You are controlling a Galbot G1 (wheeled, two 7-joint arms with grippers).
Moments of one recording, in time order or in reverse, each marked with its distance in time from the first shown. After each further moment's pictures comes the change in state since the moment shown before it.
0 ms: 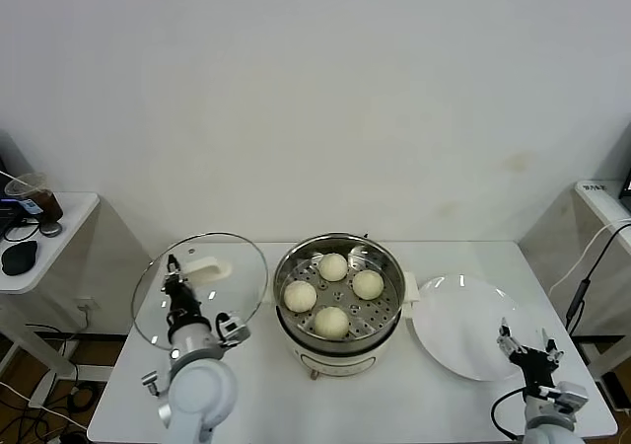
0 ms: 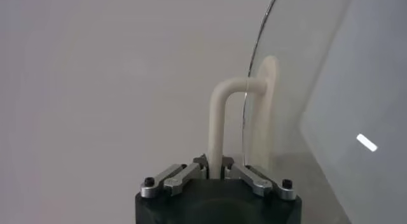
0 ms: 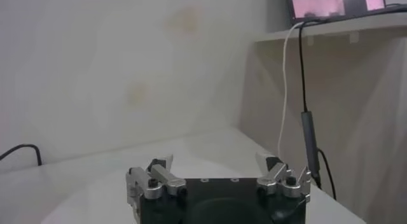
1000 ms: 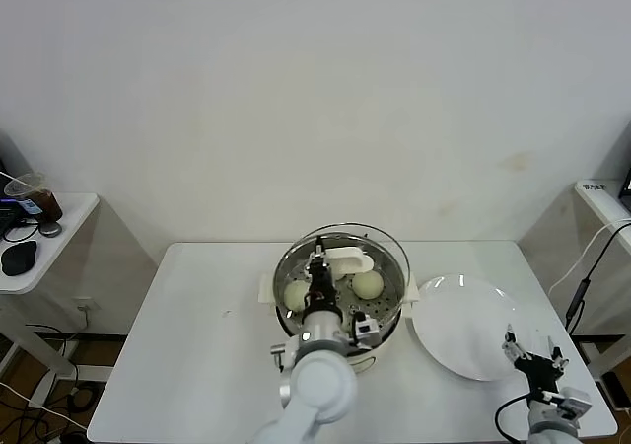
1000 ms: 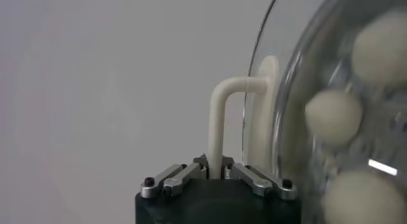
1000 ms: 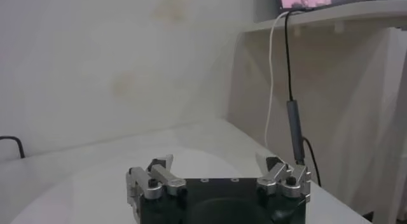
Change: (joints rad) left arm -0.209 -0.110 0.454 0.158 -0.018 0.018 0.036; right arm -0.003 0.021 0.032 -0.017 -0.022 -0.001 -0.002
